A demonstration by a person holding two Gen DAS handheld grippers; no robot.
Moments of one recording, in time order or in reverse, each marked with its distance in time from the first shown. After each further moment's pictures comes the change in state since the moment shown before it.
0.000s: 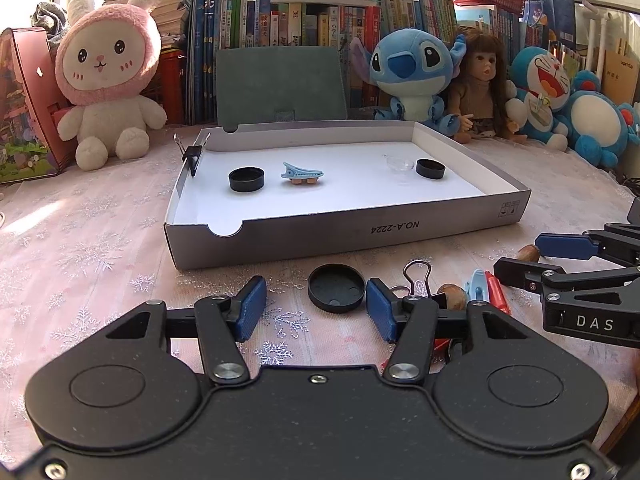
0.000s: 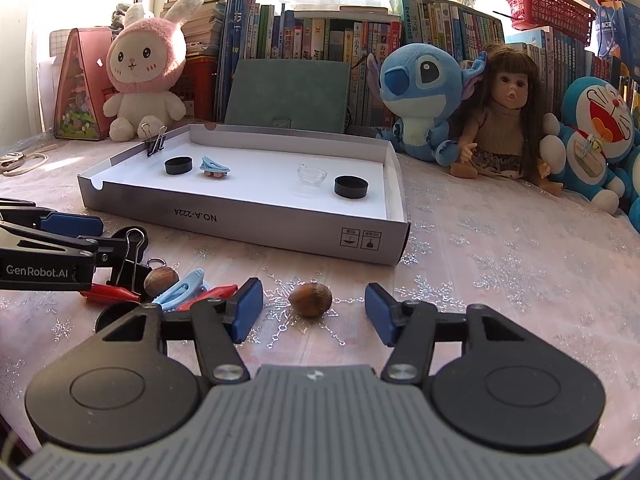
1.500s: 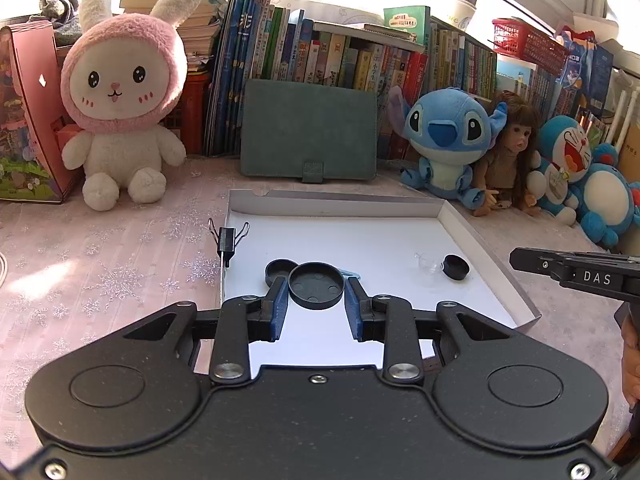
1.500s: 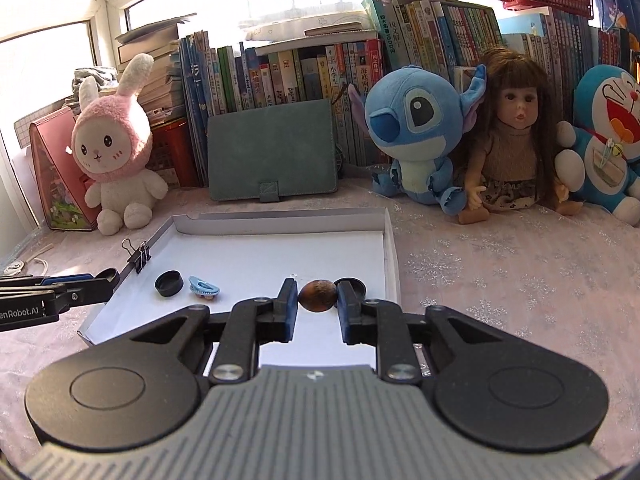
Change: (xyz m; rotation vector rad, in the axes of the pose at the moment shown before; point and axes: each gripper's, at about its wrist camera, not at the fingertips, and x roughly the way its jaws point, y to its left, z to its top) left arm 0.016 0.063 0.112 -0.142 0.048 -0.047; right arm 0.039 -0.042 0.116 0.205 0.064 0.075
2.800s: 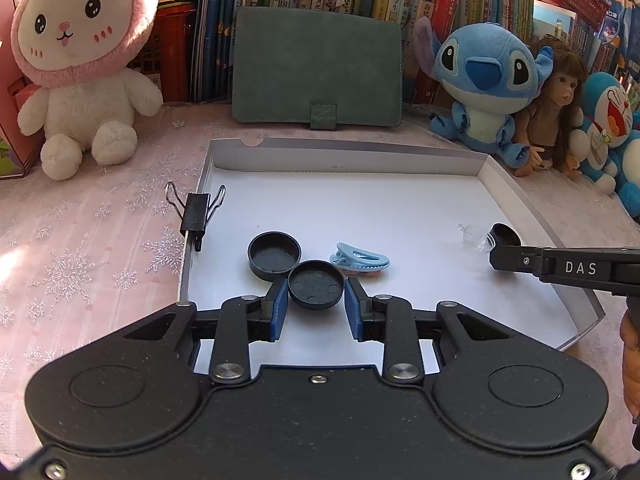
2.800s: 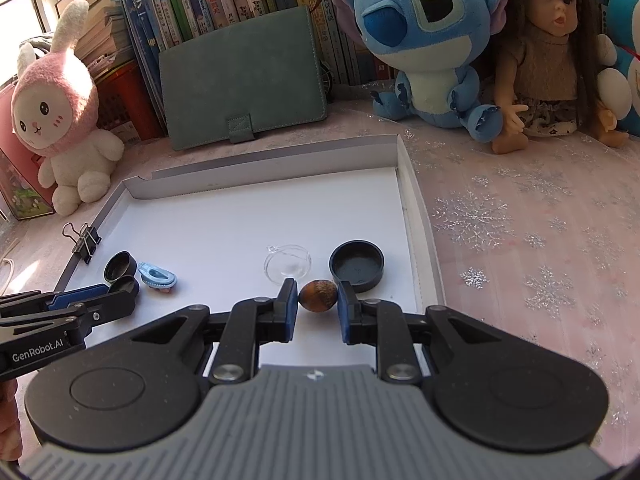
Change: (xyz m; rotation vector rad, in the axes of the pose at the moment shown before) left arm 0.090 -0.010 0.001 0.005 0.151 0.050; right arm 0.093 -0.007 0.001 0.080 0.210 -0.003
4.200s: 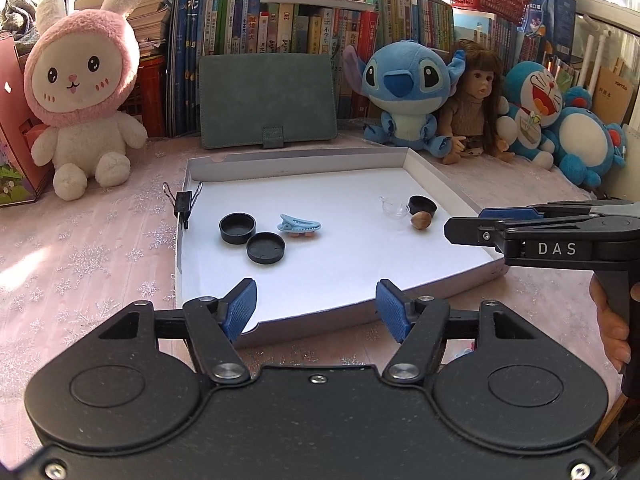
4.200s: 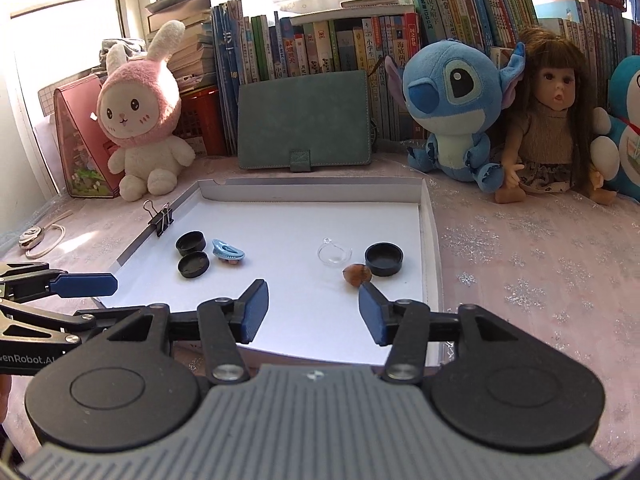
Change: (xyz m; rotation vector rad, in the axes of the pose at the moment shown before) left arm -0.092 -0.022 -0.056 0.125 -0.109 -0.085; right arm -0.081 0.016 -0.046 -0.173 -0.182 0.073
